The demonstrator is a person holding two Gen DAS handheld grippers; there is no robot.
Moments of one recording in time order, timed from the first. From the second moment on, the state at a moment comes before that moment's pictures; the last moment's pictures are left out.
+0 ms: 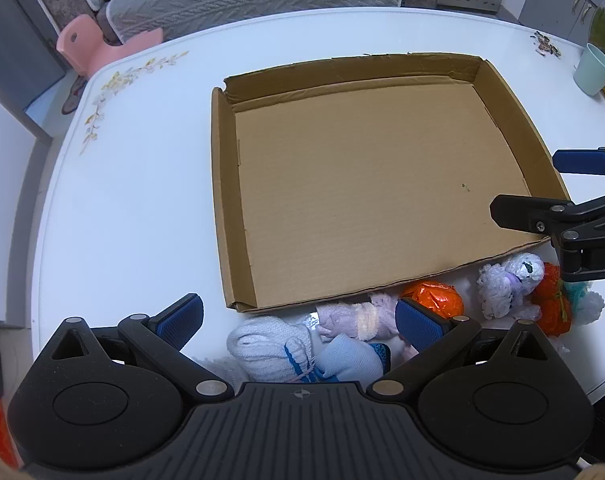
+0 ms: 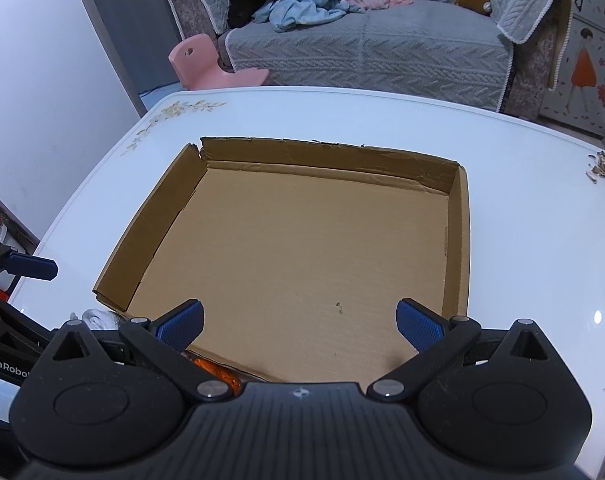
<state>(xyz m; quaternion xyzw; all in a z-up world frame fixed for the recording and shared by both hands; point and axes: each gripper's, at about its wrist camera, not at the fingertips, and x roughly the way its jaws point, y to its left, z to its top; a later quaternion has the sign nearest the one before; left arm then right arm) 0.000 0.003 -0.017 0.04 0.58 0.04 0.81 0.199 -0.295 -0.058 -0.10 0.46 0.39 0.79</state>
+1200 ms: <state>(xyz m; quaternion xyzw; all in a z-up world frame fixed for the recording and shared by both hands) -0.040 0.072 -0.058 -0.05 0.66 0.04 0.75 0.203 -0.349 -0.082 -0.13 0.55 0.34 0.76</state>
